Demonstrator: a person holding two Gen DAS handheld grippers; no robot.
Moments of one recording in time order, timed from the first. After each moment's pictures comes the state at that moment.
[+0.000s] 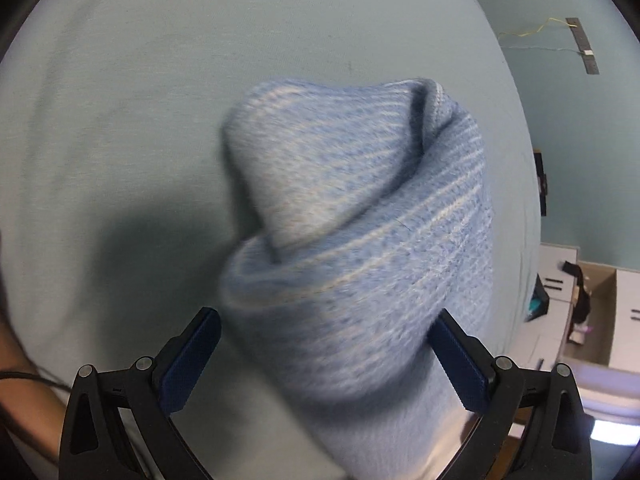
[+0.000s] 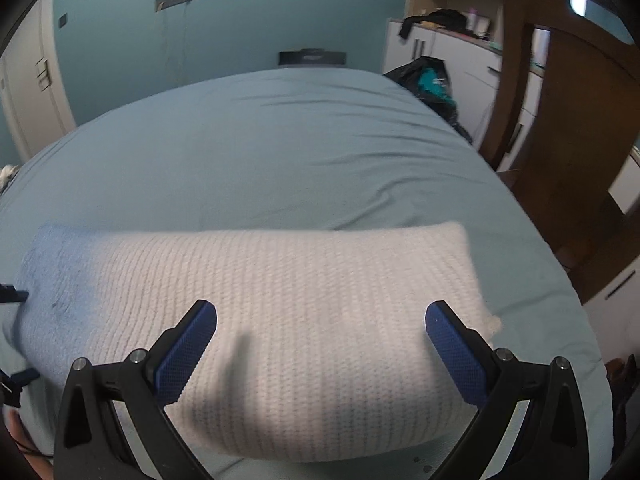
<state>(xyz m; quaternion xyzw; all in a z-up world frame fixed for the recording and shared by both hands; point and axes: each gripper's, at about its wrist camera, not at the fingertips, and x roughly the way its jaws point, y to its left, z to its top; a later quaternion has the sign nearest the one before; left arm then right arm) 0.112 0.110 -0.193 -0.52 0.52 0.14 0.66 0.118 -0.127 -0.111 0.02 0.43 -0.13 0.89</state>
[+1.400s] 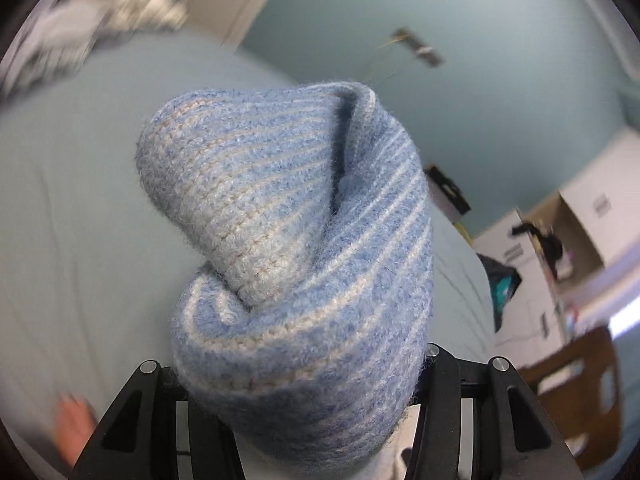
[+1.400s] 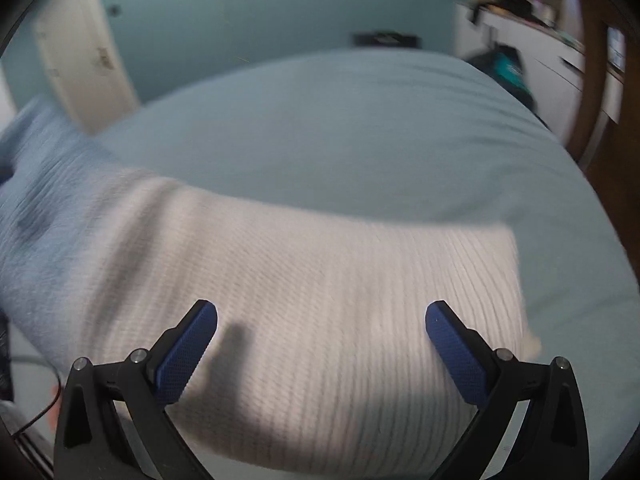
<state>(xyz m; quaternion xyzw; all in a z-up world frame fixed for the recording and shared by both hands) 0.125 0.103 -0.022 -0.32 0.36 0.04 0.88 0.115 -0.058 -0.123 0.05 0.45 0.03 0.89</state>
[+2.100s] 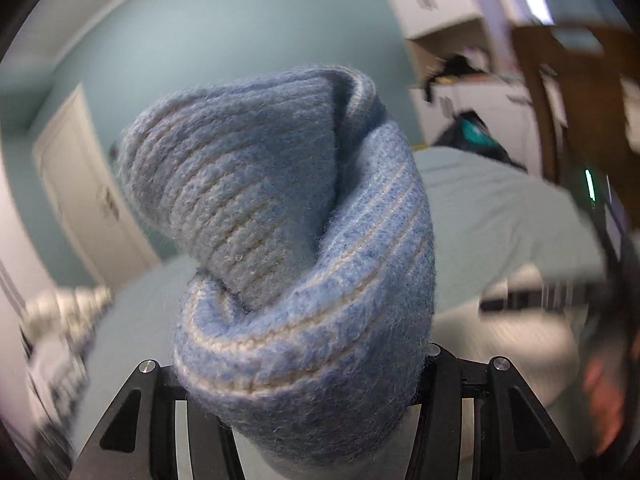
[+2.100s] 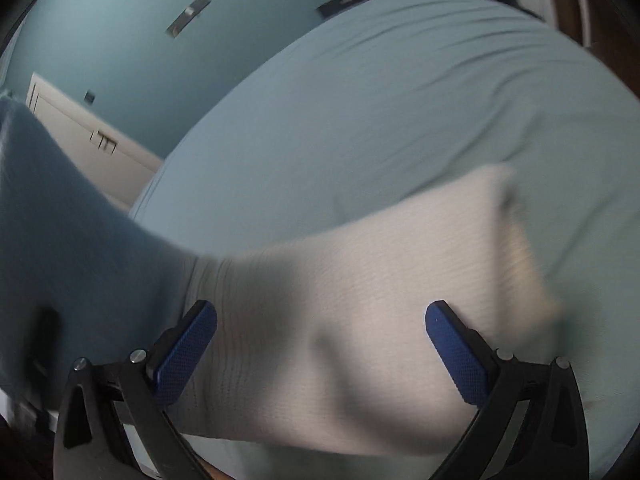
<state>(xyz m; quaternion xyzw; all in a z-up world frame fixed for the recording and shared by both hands) 0.077 -0.108 -0.017 0.22 0.24 -0.05 0.94 0.100 -0.132 -0.123 0.28 0.47 0.06 0.83</state>
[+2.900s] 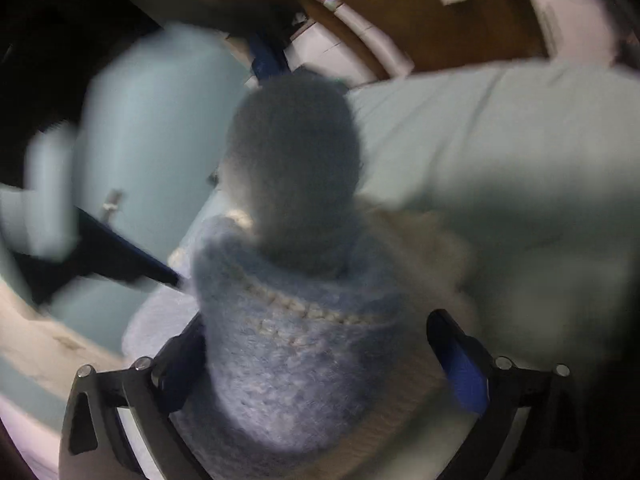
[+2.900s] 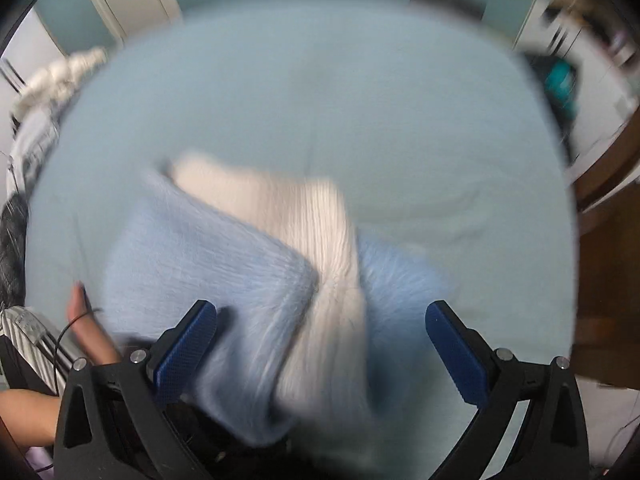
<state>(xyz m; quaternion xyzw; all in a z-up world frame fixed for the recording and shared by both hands) 0.037 -0.251 -0.103 0.41 0.25 -0.24 0.84 0.141 -0.114 -0.077 -0.05 0.63 0.11 0.77</state>
